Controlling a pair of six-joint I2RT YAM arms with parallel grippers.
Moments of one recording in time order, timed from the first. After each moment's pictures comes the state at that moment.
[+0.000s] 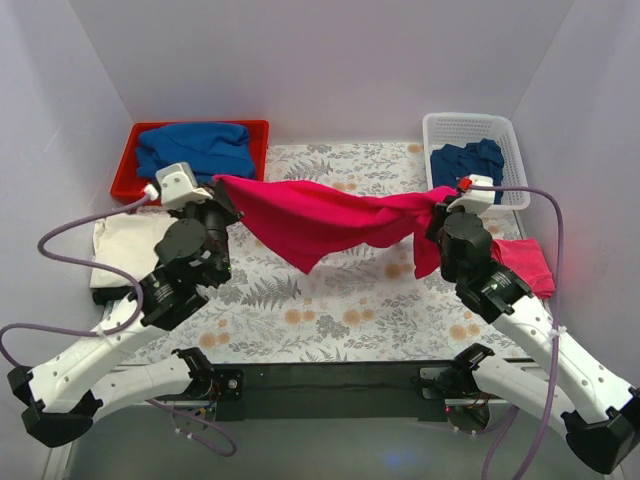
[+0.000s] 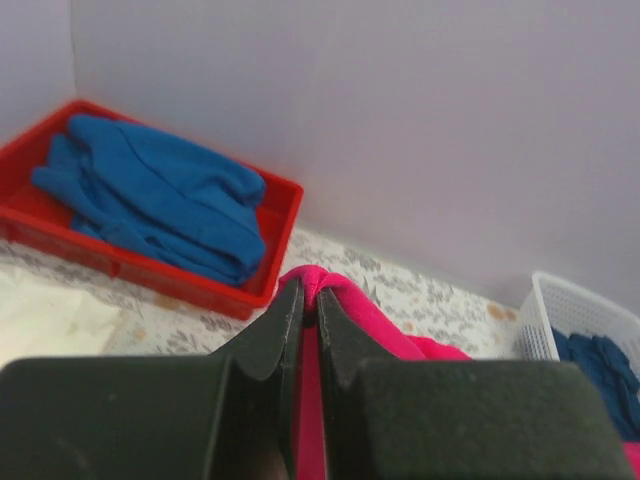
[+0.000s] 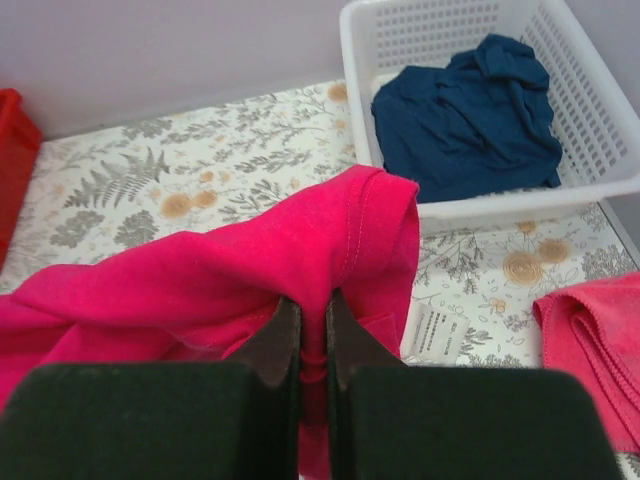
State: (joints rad) left arm -0.91 0.88 1.07 -0.06 -1.09 -0.26; right arm 0.65 0.85 0.83 -0.23 0.71 0.30
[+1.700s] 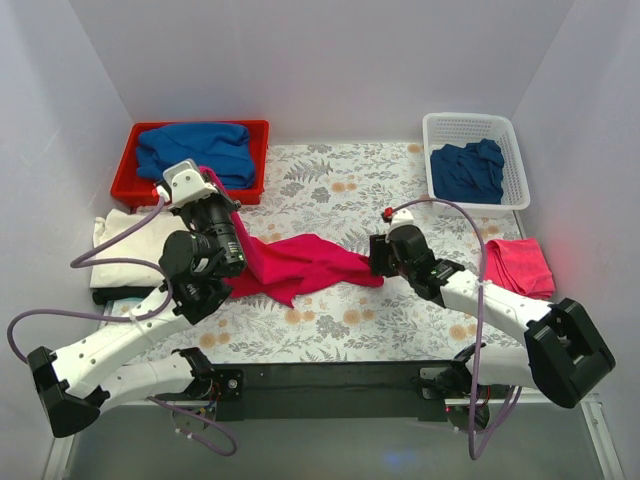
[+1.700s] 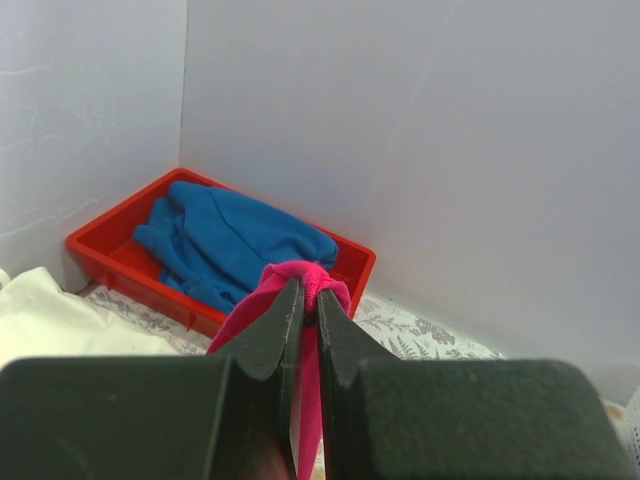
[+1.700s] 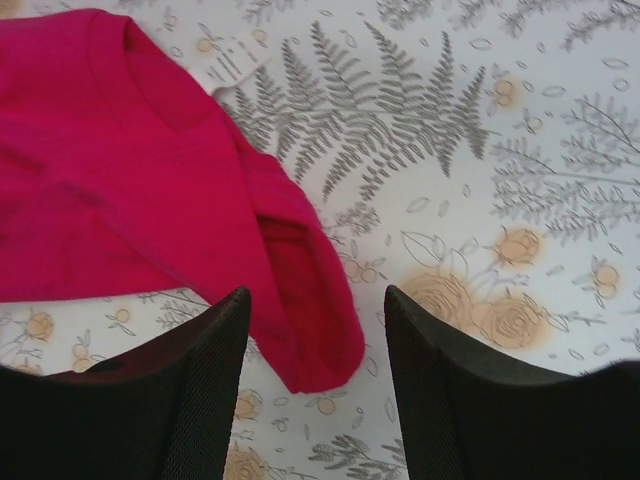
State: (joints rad) left arm -0.92 0.95 0.95 0.66 -1.25 0.33; right arm 0.66 1.22 0.60 -0.03 0.19 0.34
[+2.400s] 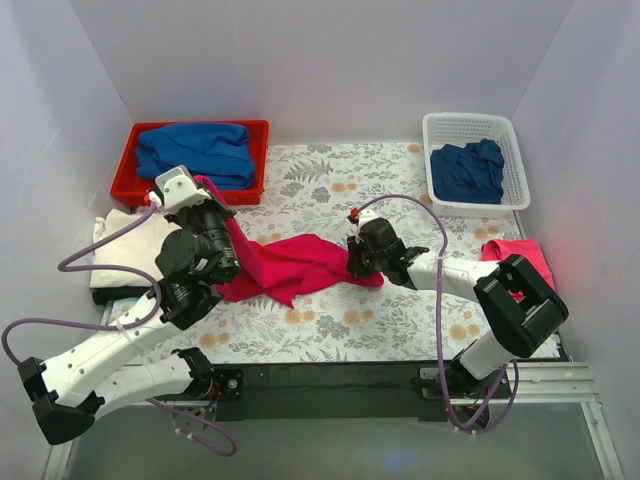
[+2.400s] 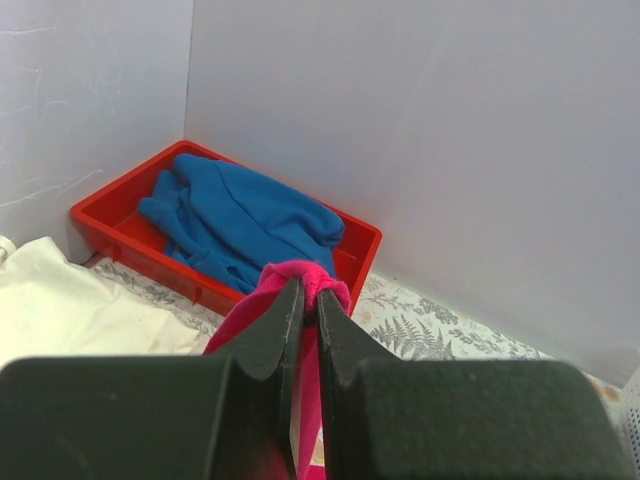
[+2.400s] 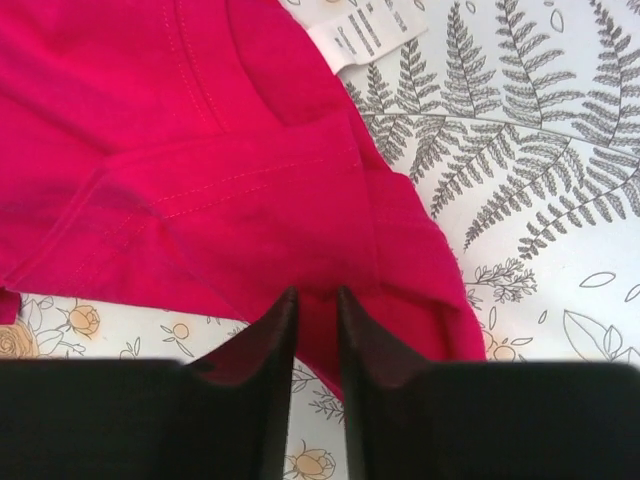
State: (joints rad) left arm -0.92 0.89 0.95 0.41 -1.28 0.15; right arm 0.72 1.55 0.76 0.05 -0.01 0.31
